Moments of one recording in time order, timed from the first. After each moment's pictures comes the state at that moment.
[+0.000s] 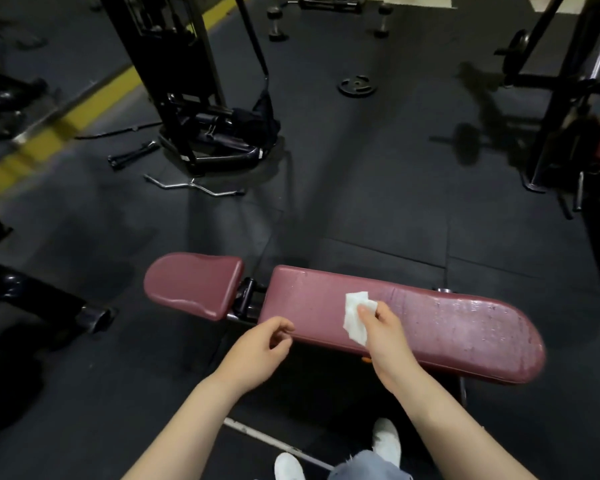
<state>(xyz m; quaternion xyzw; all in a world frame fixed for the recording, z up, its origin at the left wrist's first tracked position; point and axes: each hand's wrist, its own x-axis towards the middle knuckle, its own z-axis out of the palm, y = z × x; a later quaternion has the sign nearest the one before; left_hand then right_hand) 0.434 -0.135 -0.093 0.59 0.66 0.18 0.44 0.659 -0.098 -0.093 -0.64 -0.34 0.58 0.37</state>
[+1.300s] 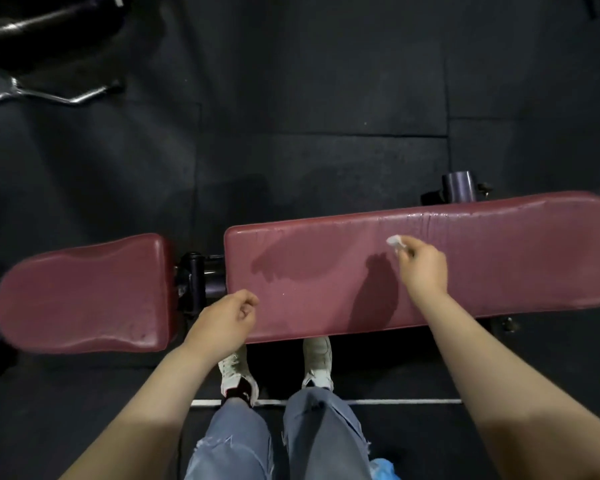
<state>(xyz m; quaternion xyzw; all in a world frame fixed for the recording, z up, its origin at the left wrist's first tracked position) 0.350 0.106 -0.393 0.62 0.62 -0.11 0.47 0.695 0.103 -0.419 -0.86 -0.41 0.27 0.12</state>
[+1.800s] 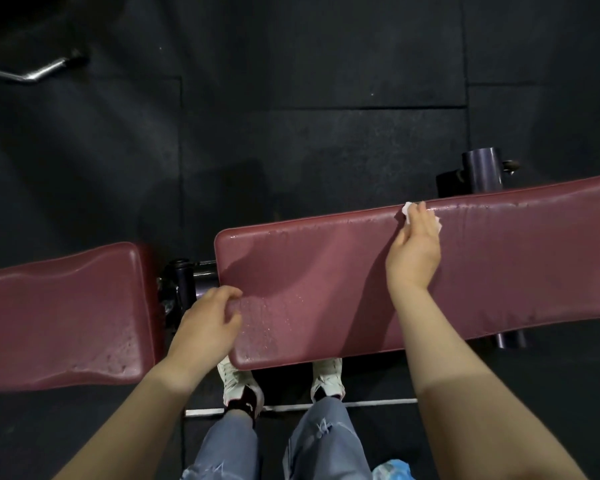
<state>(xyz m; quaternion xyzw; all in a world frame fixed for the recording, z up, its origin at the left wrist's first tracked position) 0.330 0.137 -0.468 0.62 0.64 -0.09 0.44 0.651 0.147 -0.516 -0.89 -0.36 0.12 0.23</state>
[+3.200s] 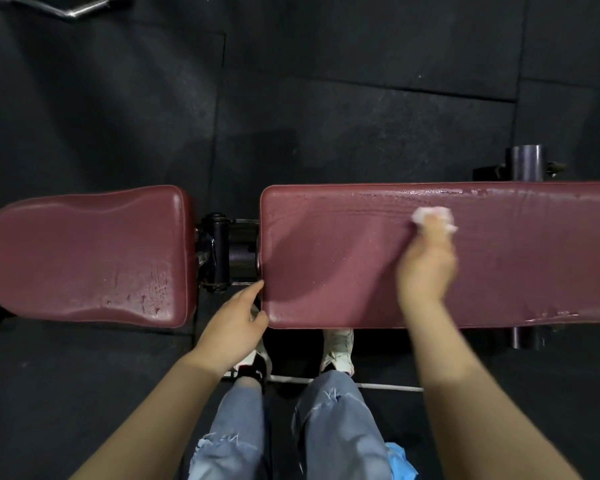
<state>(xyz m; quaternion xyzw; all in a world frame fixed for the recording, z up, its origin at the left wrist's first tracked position) 0.283 0.068 -0.490 0.53 0.65 -0.07 0.54 0.584 0.111 -0.507 -0.88 -0.43 0.09 0.17</state>
